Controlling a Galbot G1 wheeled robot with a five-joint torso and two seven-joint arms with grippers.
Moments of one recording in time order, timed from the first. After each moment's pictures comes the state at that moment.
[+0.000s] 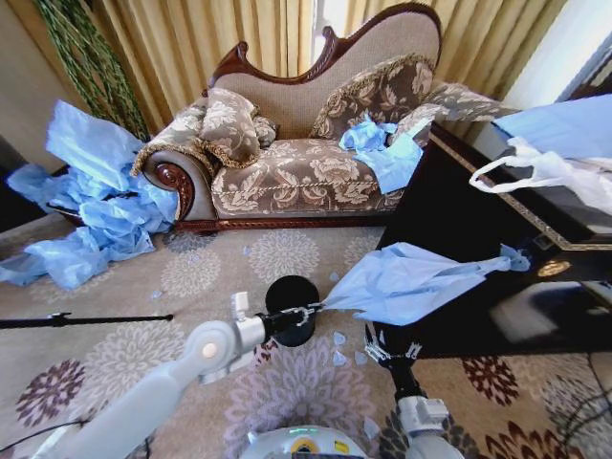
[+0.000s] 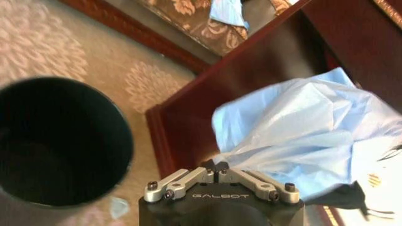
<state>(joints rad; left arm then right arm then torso) 1.08 -0.75 -0.09 -2.17 -1.53 0.46 -0.19 -1.75 1.42 0.49 2.06 0.08 0.19 0.05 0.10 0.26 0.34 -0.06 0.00</state>
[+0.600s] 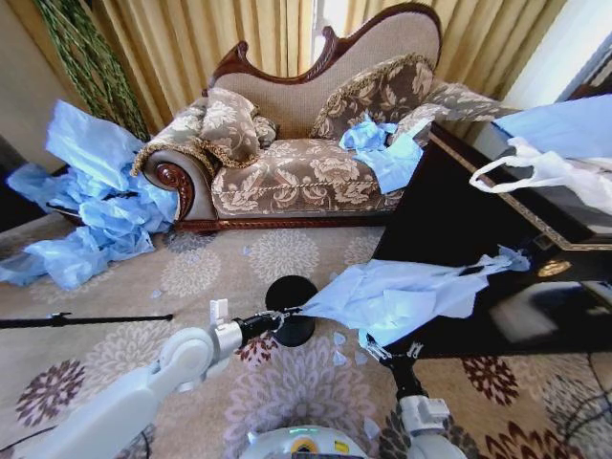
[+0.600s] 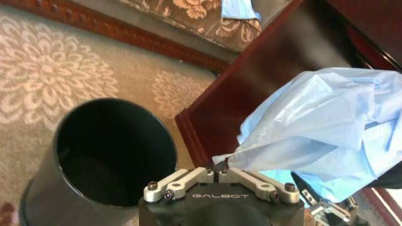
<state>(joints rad) 1.15 -0.64 -0.16 -2.16 -1.40 0.45 -0.11 -1.74 1.40 0.50 2.04 0.09 0.21 0.05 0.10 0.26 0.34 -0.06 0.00</state>
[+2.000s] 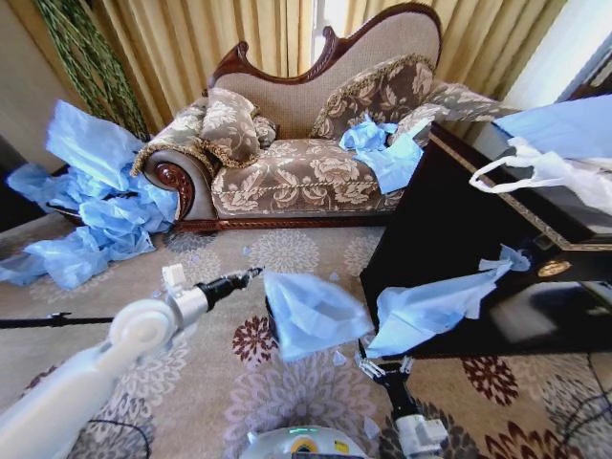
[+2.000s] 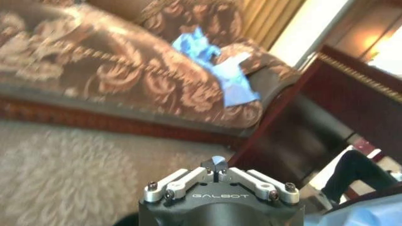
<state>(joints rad) 1.13 -0.55 -0.48 -2.23 -1.53 0.41 -0.13 -1.81 1.41 0.49 2.02 0.10 0.30 -0.04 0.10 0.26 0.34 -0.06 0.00</state>
